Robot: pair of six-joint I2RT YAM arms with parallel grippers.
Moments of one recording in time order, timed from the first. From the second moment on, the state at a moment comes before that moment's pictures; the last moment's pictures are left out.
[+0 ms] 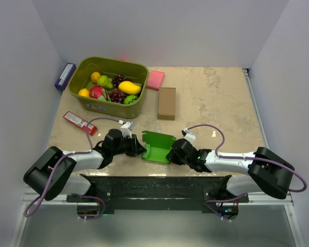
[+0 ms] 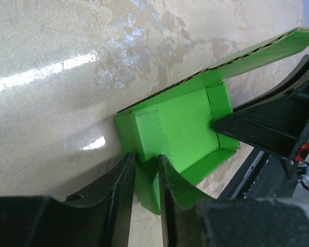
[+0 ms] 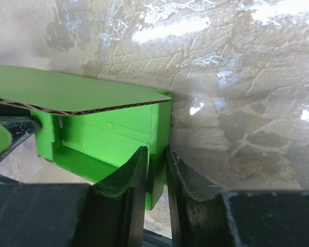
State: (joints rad) left arm -0.57 1.34 0.28 0.51 0.37 -0.60; right arm 0.99 1.32 0.46 0.00 0.28 1.17
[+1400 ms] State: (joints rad) left arm -1.11 1.61 0.78 -0.14 -0.66 -0.40; right arm 1.01 1.35 0.49 -0.04 0.35 1.16
